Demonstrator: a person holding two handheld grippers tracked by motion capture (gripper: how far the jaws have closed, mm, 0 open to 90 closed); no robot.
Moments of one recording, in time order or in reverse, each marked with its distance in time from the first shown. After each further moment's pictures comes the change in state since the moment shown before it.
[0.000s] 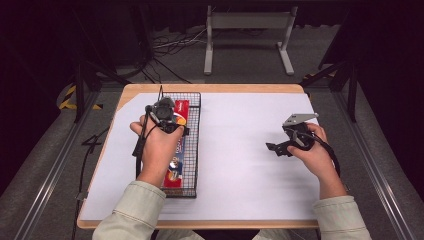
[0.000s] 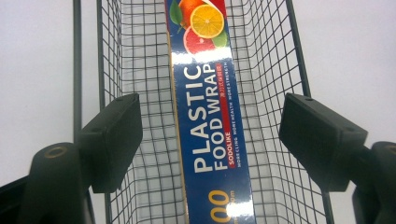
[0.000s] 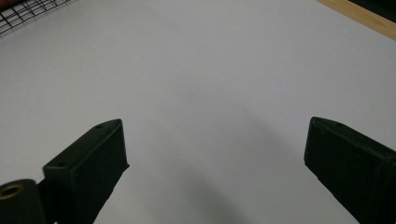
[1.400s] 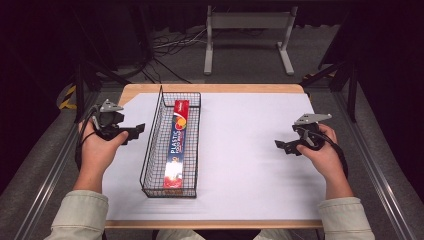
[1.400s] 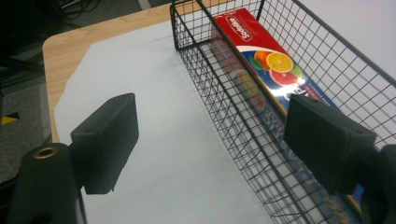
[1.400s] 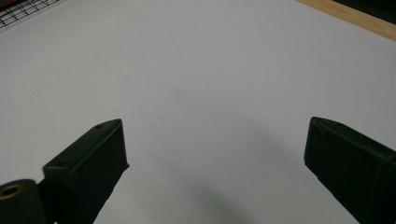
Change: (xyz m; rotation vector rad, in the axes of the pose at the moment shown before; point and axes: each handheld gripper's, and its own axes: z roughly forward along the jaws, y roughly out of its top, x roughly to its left) left arm 0.146 -0.033 -0.004 -0.382 -0.158 0.277; right arm -0.022 -0.018 -0.010 -0.037 -0.043 0.076
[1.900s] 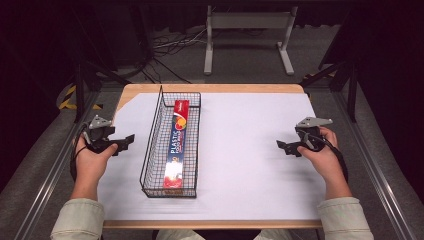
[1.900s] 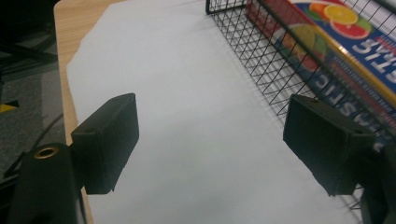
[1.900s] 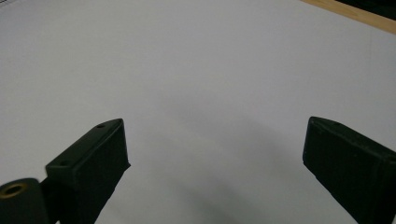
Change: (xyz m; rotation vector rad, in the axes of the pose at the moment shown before) left arm 0.035 -0.055 0.022 -0.012 0.013 -0.018; right arm -0.005 -0.016 0.009 -0.022 -0.067 0.039
